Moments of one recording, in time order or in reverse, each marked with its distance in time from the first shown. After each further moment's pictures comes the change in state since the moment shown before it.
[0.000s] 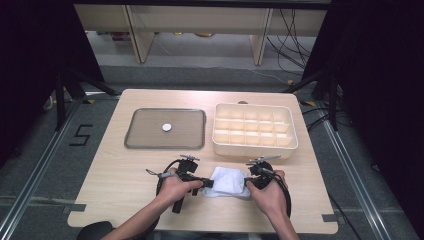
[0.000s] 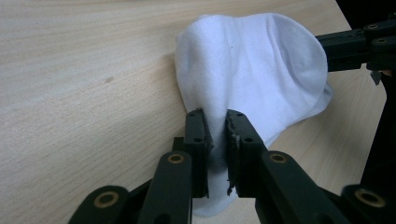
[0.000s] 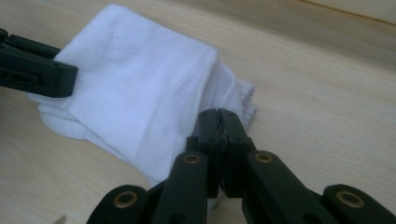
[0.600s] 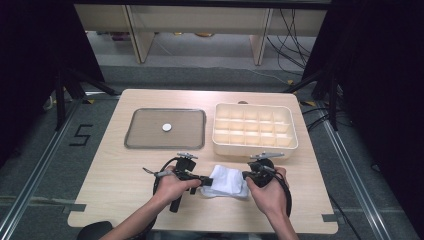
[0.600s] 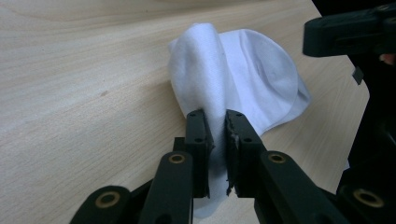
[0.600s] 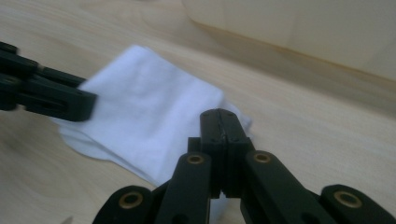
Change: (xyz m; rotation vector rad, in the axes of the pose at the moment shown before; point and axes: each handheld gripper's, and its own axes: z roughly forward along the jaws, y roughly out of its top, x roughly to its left) left arm -0.007 0.004 -0.015 -0.023 -0.012 0.037; right arm 0.009 0.008 -0.023 -0.125 0.057 -0.037
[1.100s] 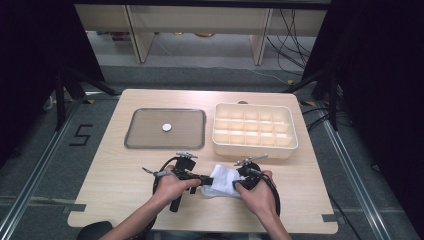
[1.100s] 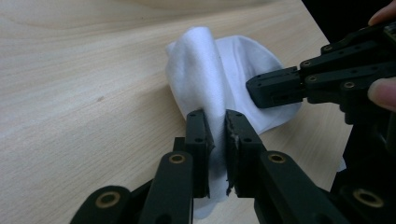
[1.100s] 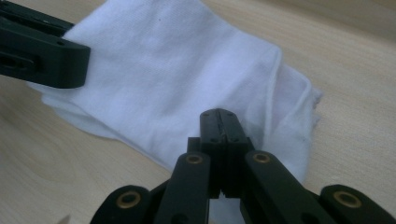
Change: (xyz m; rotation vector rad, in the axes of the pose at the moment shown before) left arm -0.003 0.002 -0.004 -0.014 -0.018 0.000; right arm 0.012 -0.007 0.039 0.163 0.010 -0.006
